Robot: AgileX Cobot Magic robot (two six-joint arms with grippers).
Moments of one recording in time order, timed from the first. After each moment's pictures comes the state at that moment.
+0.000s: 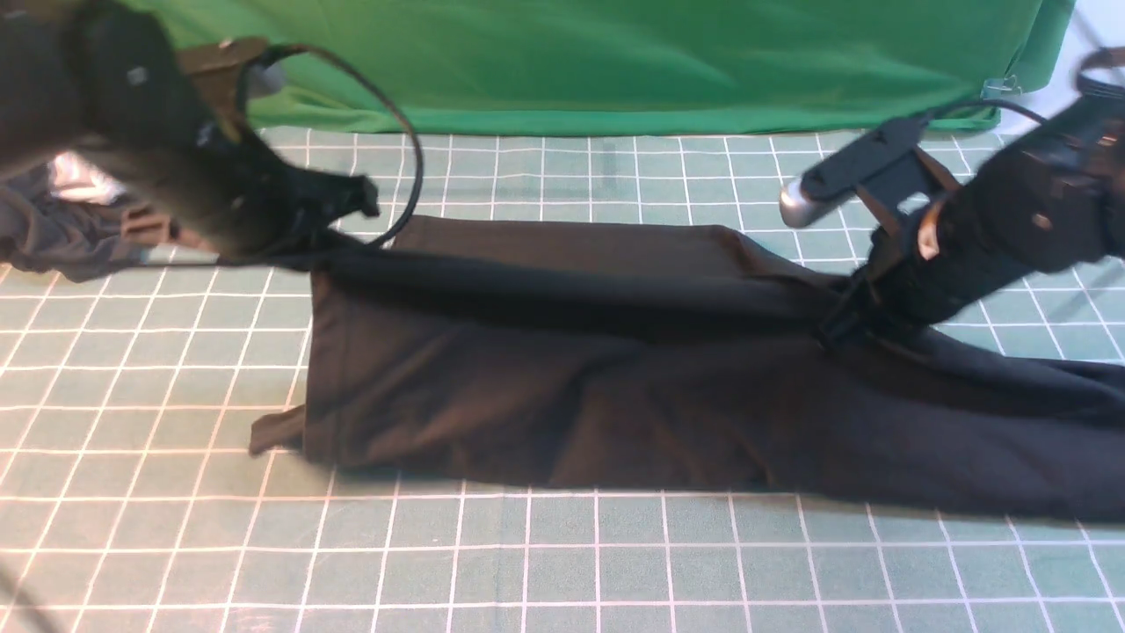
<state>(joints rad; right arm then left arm) 0.40 1.74 -1.16 -0.18 0.58 -0.03 -0.14 1.68 -1.29 0.00 0.75 -0.25</state>
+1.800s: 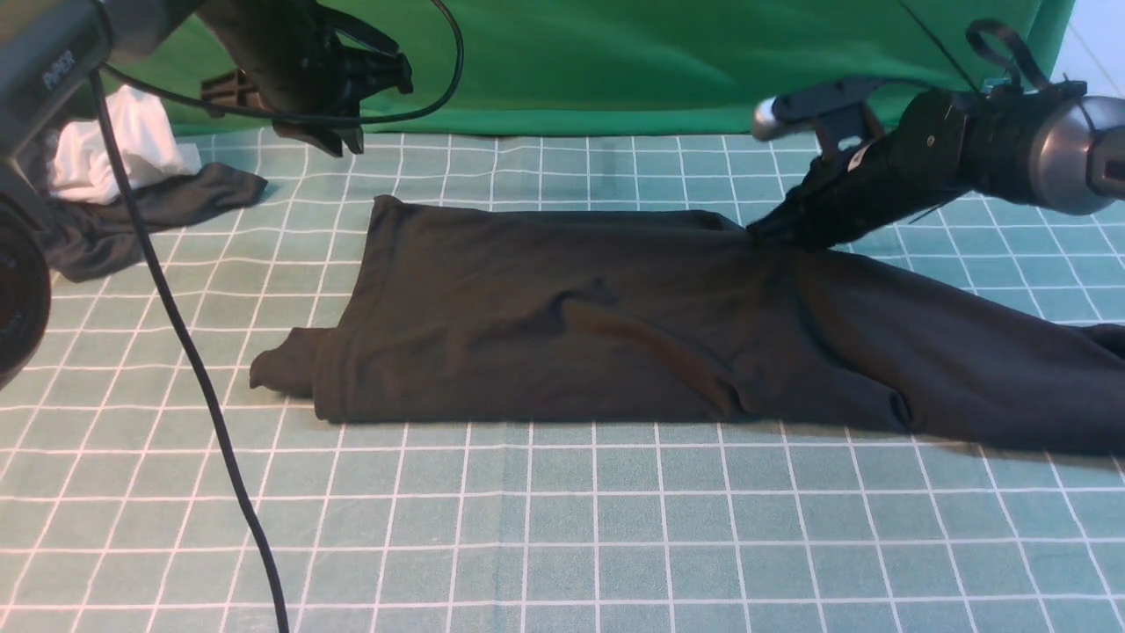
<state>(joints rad) 0.24 2.17 -1.59 0.27 0.41 -0.35 -0.09 2.18 -2.05 -0.02 1.04 -0.20</state>
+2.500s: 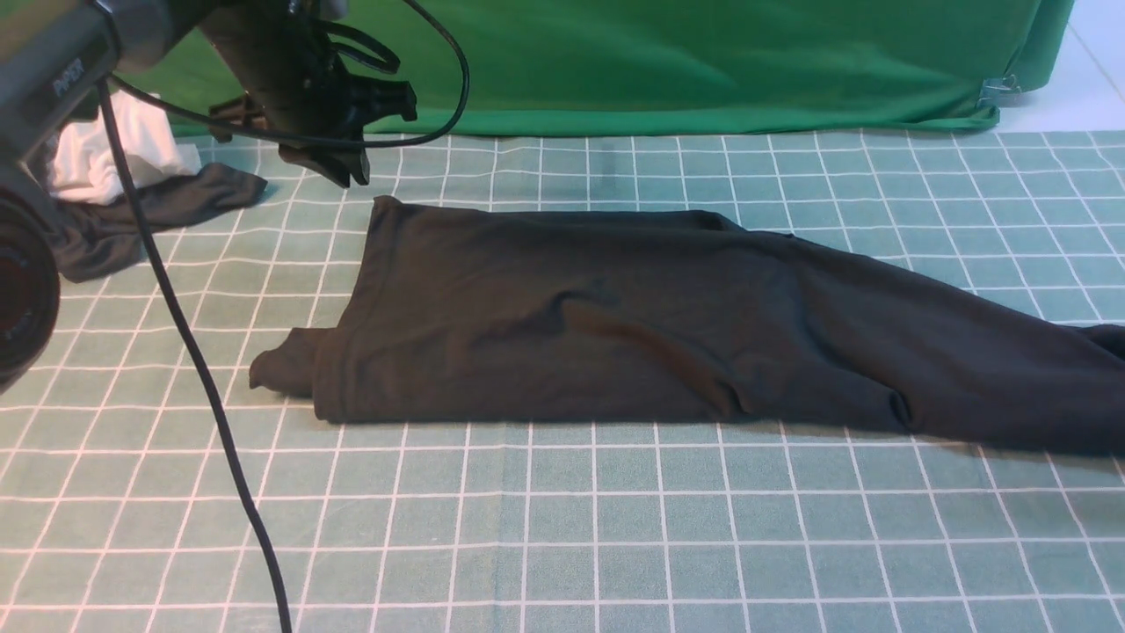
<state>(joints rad) -0.27 1.68 -1.23 0.26 1.04 -0.23 -0.08 2.20 -2.05 -0.08 1.11 -0.13</state>
